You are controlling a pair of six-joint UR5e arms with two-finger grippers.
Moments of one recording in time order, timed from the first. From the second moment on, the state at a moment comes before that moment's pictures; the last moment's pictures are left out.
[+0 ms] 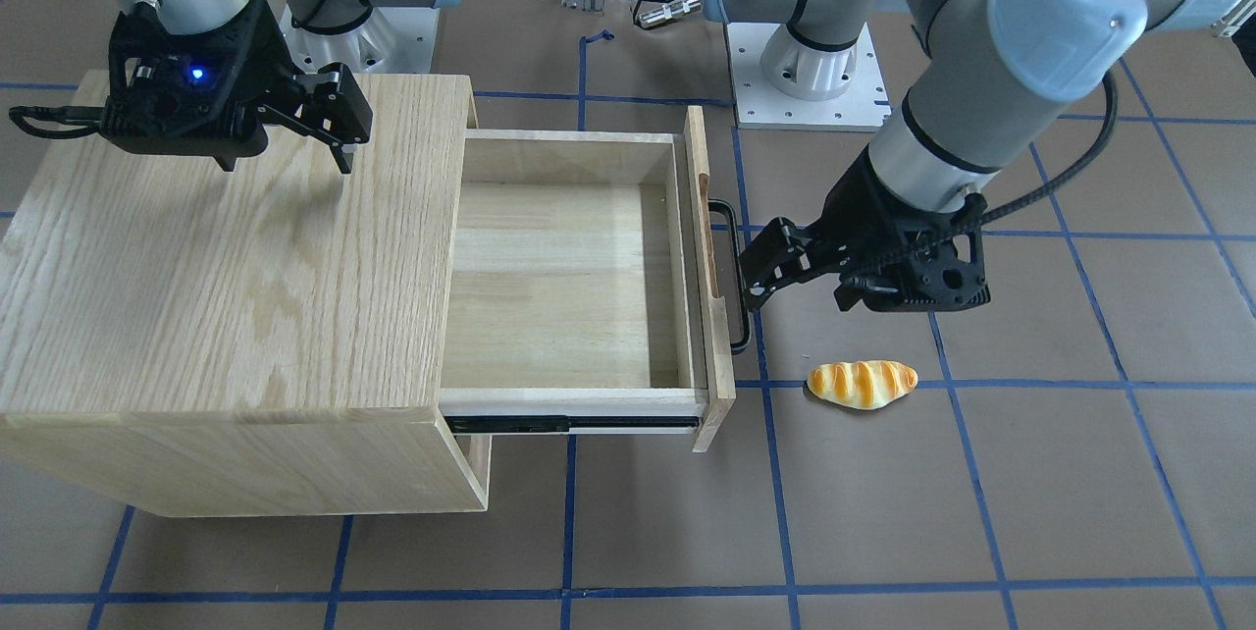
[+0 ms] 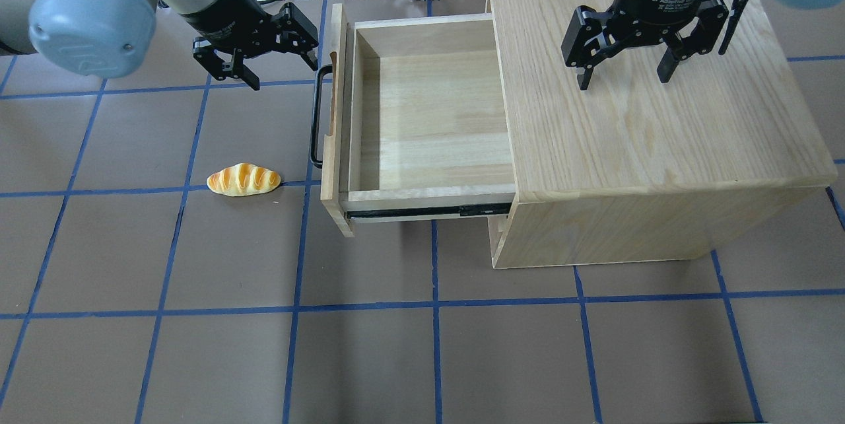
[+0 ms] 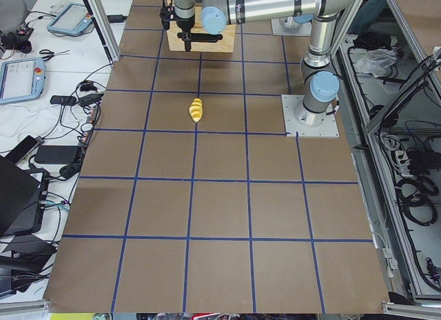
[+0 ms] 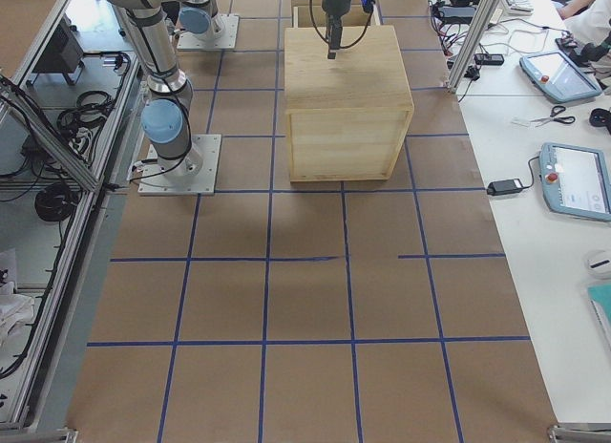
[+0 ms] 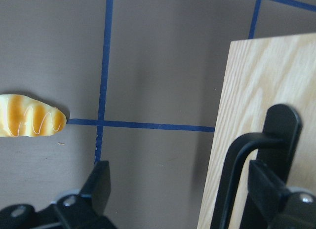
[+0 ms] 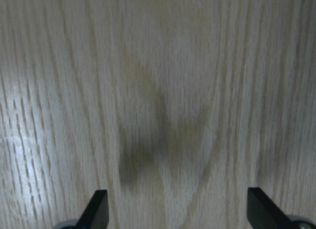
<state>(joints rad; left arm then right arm) -1.55 -1.72 -1.52 -1.39 1.37 -0.14 1.61 -1.51 1.43 -1.44 -1.61 0.01</state>
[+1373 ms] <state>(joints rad) -1.57 -1.53 -1.58 -1.44 1.55 -0.13 1.61 -1.51 1.43 -1.44 -1.61 0.01</state>
